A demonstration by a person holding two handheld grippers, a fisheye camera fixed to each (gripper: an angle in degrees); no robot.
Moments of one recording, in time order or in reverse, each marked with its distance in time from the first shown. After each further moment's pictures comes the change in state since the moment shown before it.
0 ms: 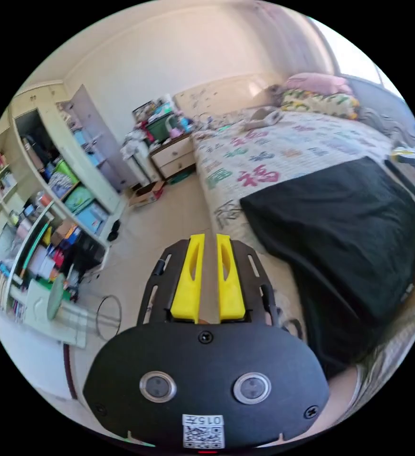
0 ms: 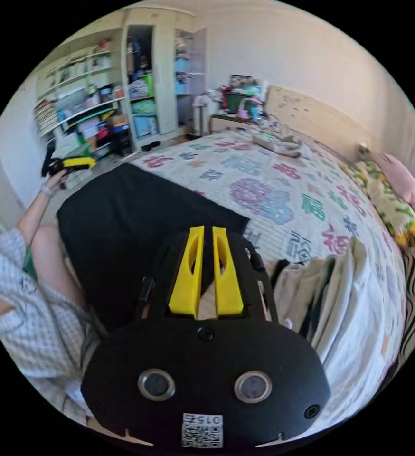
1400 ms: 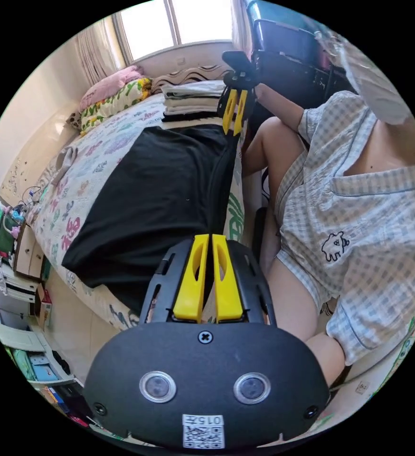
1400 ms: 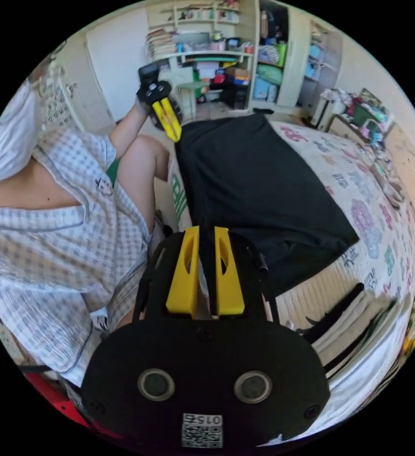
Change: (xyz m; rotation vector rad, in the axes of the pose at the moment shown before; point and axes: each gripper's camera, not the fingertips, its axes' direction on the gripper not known) left arm 0.169 0.076 -0.067 0.016 0.732 0.811; right arm -0.100 0.068 -0.050 -0.163 -0.313 -0.361
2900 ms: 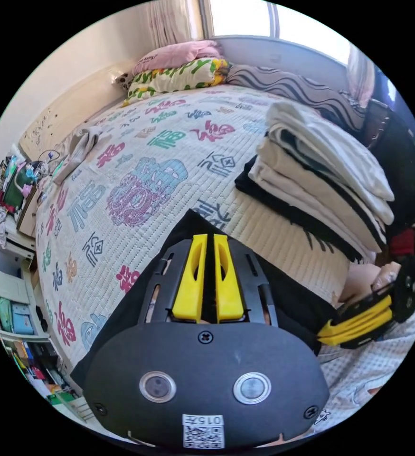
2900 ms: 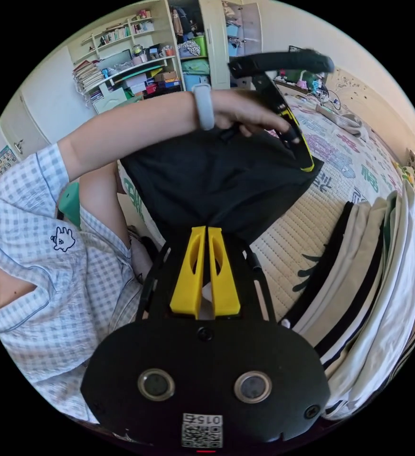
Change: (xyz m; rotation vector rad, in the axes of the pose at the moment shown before) left arm -0.137 -0.366 0.240 -0.085 -0.126 -0.408; right arm 0.042 0.032 0.056 -0.045 0.091 0.293
